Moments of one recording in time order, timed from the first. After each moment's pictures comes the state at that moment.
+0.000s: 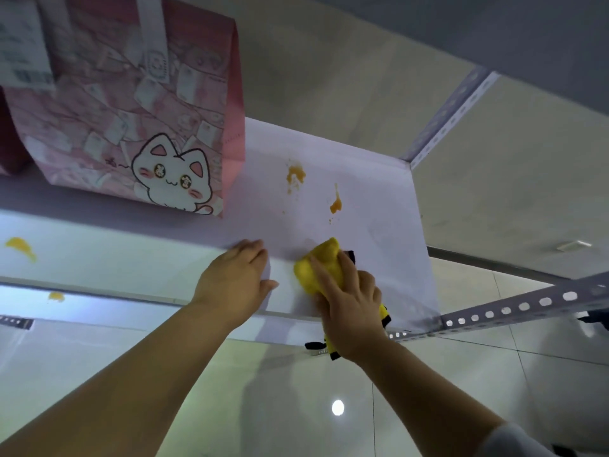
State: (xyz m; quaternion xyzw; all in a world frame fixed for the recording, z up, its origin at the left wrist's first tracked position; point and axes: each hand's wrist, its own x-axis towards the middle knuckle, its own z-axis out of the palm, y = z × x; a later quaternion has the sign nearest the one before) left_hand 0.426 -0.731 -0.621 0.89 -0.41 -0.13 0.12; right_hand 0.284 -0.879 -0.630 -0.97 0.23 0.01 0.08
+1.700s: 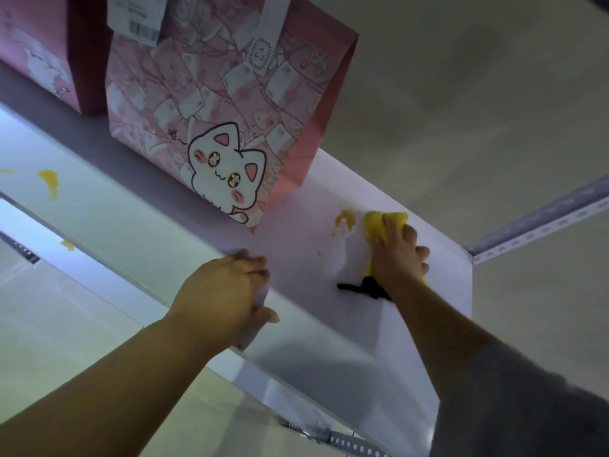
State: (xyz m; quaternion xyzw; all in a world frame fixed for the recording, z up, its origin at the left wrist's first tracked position) left_hand 0.437 -0.728 -0.626 0.93 -0.30 -0.10 0.17; right_hand 0.467 -1.011 -0.628 -0.94 0.33 -0.01 0.06
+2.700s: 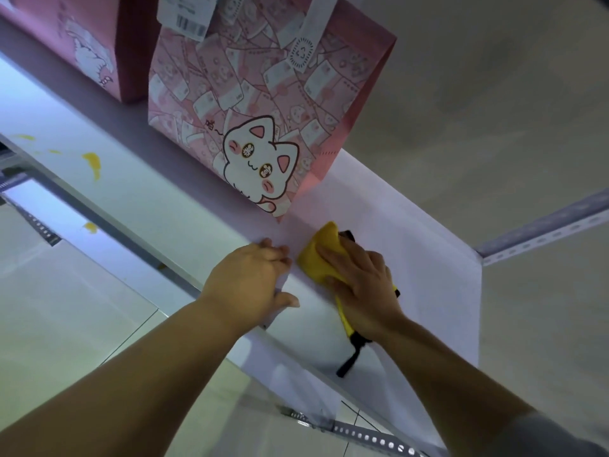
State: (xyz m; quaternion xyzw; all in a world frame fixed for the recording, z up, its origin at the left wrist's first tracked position) left_hand 0.432 -0.726 -0.633 0.93 -0.28 -0.10 0.23; right_hand 0.403 -0.939 -0.633 -0.99 -0.07 0.00 0.11
